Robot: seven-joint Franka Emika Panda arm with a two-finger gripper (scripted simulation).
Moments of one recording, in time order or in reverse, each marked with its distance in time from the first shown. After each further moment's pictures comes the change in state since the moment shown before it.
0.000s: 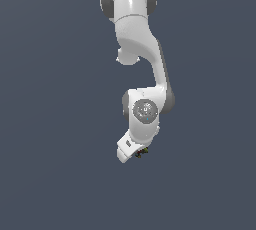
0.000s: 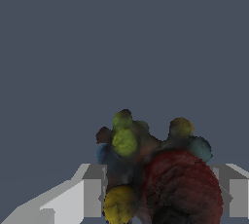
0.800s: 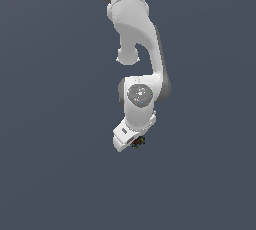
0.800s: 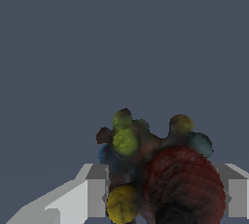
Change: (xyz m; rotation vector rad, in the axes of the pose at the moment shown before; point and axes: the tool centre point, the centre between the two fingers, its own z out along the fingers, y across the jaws) arm -0.035 -0.010 -0.027 0.002 -0.002 0.000
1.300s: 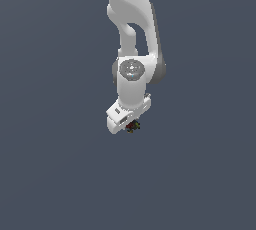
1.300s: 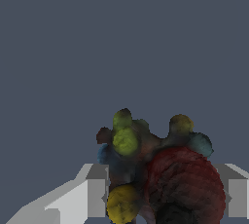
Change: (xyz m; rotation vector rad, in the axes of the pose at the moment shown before) arm -0.053 -0.015 -0.045 0.001 -0.002 0.000
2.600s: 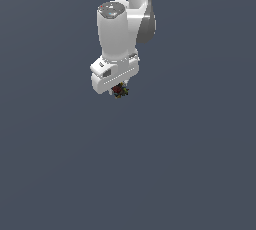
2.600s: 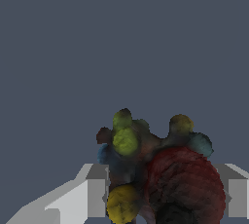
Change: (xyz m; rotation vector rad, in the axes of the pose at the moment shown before) arm -0.117 -0.030 -0.104 0.003 -0.002 0.000
